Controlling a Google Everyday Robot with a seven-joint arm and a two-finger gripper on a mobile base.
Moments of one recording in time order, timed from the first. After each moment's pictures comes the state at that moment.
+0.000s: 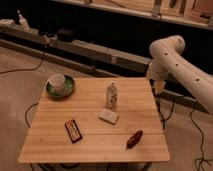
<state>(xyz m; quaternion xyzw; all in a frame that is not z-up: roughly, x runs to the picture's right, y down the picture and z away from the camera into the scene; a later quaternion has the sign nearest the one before) 0.317 -0.012 0.768 -0.26 0.04 -0.12 0.96</state>
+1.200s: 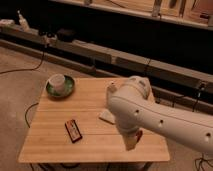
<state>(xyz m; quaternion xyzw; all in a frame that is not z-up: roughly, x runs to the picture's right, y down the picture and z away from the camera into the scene) 0.061 0.203 0.567 -0.34 -0.03 -0.13 0.93</state>
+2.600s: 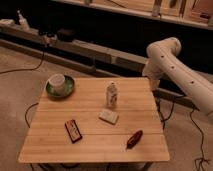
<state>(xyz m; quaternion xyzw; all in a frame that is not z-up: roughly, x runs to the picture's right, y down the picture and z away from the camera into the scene) 0.311 -0.037 0.800 -0.21 0.01 -0.09 0.97</state>
